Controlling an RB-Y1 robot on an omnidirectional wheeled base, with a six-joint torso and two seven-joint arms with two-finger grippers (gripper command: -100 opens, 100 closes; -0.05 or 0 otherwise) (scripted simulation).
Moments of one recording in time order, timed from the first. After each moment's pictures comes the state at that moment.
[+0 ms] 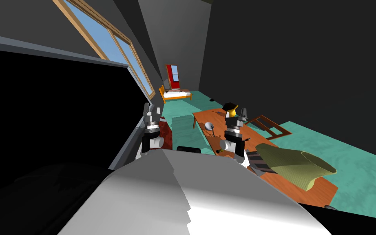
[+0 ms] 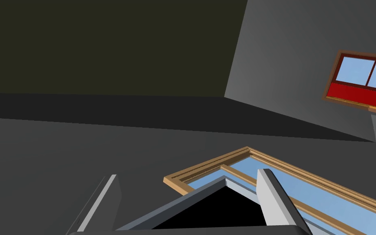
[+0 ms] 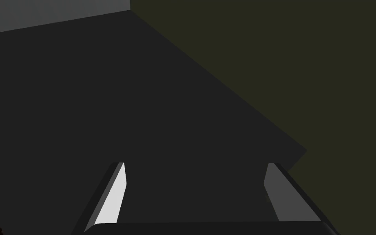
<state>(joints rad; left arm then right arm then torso) 0.46 0.04 0.04 -2.29 0.10 -0.42 0.10 0.32 -0.12 -0.10 -2.12 -0.23 -0.40 -0.16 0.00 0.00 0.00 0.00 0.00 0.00</state>
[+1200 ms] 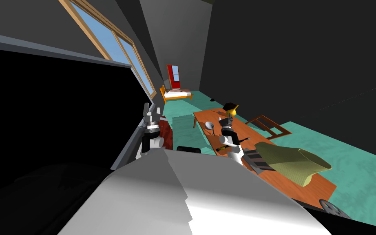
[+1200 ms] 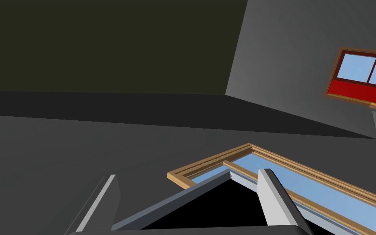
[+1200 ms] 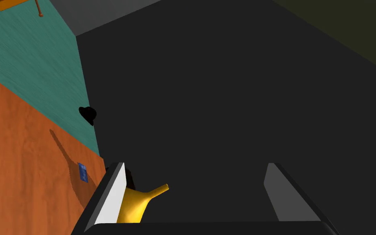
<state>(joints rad) 0.46 0.04 0.04 -2.29 0.10 -0.42 0.10 0.15 -0.20 -0.16 -1.80 -0.38 -0.12 -0.25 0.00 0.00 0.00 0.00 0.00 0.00</state>
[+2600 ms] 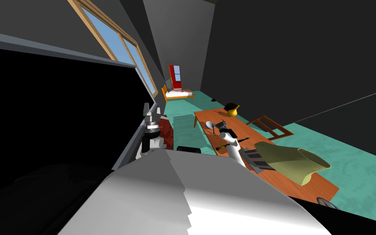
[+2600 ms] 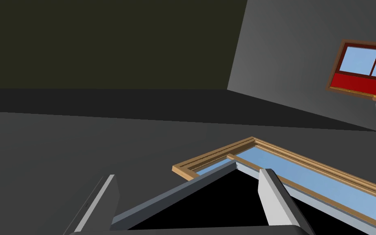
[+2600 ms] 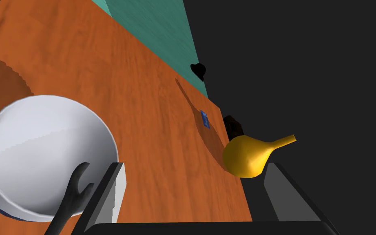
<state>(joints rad) 0.46 0.04 0.04 -2.29 0.10 -0.42 0.10 -0.04 -0.27 -0.22 -1.44 -0.57 0.21 -0.34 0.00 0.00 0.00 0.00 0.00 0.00</state>
